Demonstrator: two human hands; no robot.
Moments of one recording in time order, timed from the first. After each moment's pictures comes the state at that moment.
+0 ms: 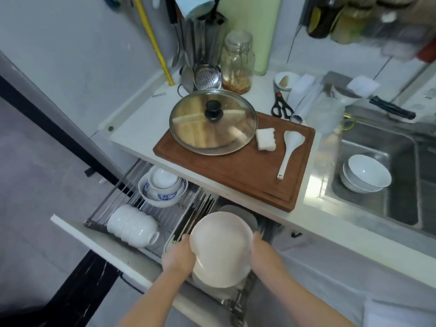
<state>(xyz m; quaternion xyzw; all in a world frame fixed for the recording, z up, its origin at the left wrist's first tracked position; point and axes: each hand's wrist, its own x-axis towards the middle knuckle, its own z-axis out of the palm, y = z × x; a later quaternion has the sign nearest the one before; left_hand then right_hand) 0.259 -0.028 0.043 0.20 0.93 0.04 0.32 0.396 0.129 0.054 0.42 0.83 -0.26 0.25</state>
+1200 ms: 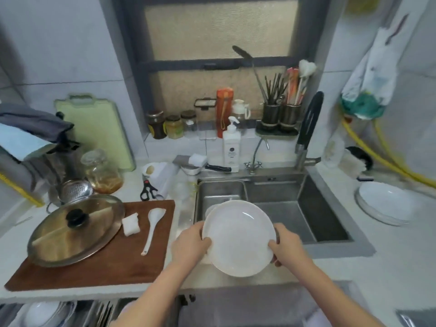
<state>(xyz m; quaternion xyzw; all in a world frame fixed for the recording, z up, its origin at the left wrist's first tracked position) 0.461 0.269 0.229 0.52 0.80 0.22 0.20 0.698 0.339 0.228 0.60 0.68 -0.39 -0.17</state>
